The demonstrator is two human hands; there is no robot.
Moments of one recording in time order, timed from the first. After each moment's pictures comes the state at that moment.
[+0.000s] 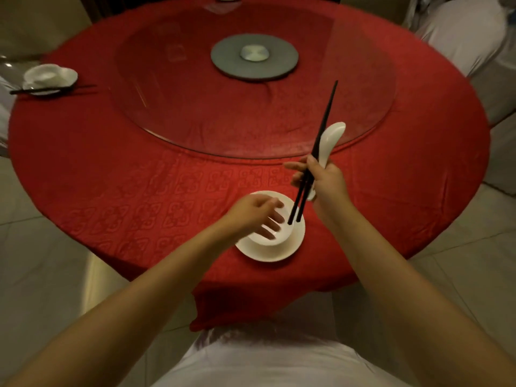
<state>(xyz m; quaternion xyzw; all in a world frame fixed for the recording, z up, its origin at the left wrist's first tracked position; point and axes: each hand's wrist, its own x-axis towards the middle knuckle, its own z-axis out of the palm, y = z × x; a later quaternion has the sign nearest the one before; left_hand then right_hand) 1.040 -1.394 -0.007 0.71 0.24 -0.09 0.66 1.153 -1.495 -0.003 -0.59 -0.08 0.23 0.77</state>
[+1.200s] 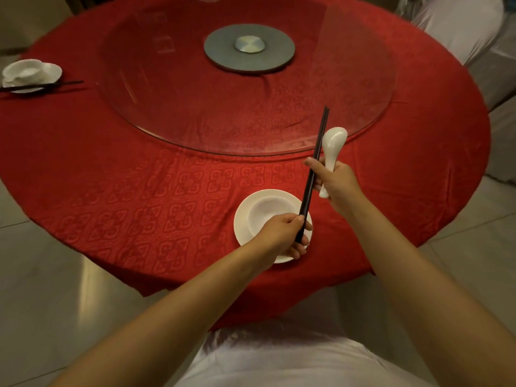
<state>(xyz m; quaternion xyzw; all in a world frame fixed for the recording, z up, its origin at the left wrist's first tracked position) 1.044 -1.424 -0.028 0.61 0.27 -0.13 0.73 1.186 -1.496 -0.035 -0.69 -0.08 0.22 0.69</state>
